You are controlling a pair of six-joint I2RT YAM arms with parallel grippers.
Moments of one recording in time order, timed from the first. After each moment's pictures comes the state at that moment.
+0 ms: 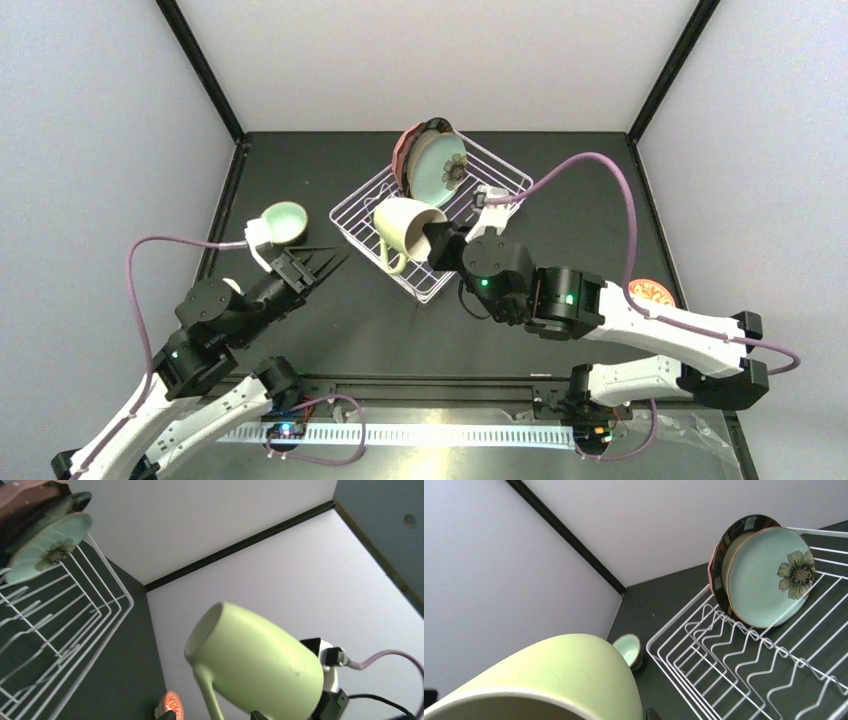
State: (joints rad) left arm -0.80 0.41 0.83 -0.37 -0.11 -1.16; right arm 1.33 1.17 1.33 -0.47 0.79 0.90
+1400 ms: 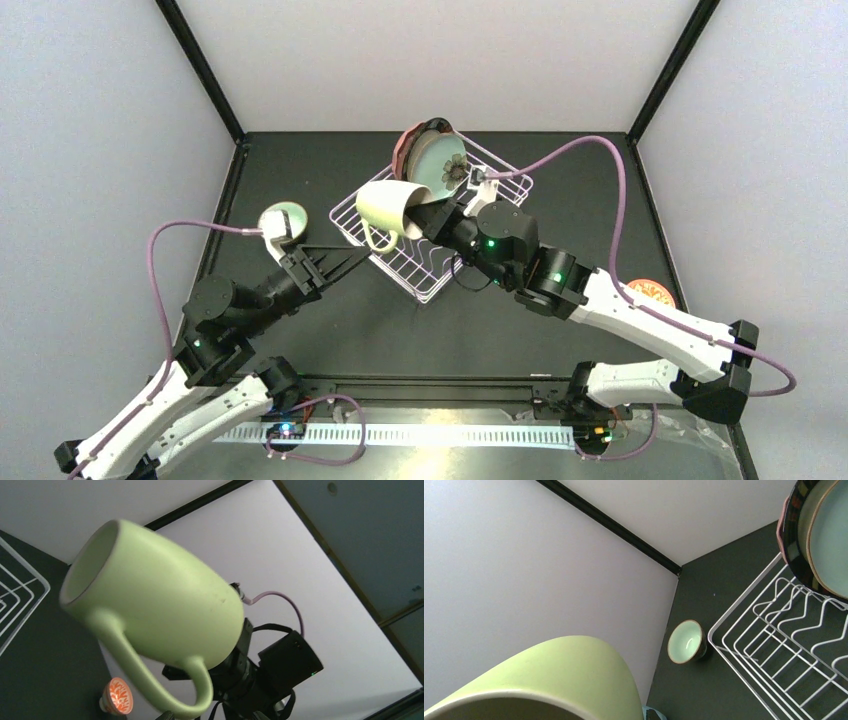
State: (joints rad) left arm -0.80 0.46 0.75 -0.03 0.12 -1.20; right arm 1.09 1.18 1.23 -0.21 0.36 1.04
